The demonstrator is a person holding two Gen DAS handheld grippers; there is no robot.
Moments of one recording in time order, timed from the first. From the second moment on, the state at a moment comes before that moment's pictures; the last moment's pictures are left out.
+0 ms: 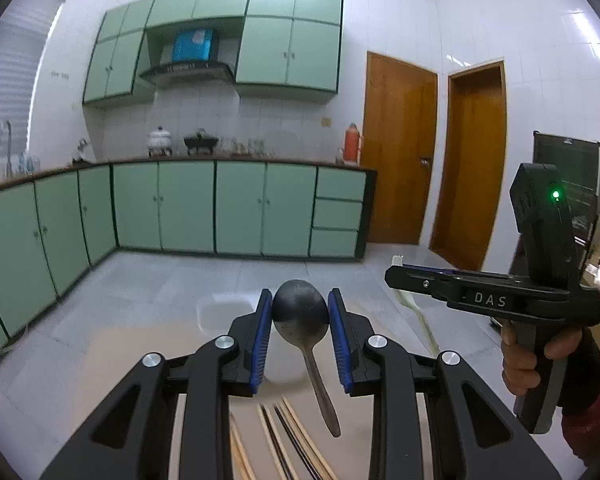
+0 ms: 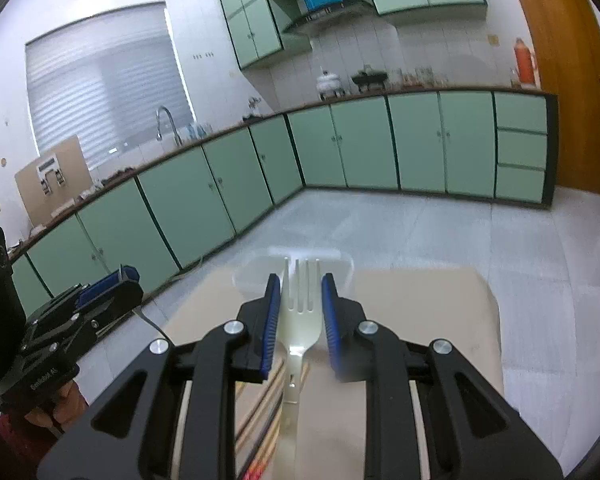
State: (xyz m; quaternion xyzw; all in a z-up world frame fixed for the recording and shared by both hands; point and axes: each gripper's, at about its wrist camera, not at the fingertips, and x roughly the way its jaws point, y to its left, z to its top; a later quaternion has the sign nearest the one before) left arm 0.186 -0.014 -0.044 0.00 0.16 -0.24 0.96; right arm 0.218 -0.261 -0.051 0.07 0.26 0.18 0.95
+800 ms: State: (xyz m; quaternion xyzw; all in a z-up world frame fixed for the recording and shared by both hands) left arm 0.338 -0.023 -0.037 0.02 0.13 -0.19 0.97; right arm 0.394 -0.247 -0.059 0.09 0.19 0.17 0.96
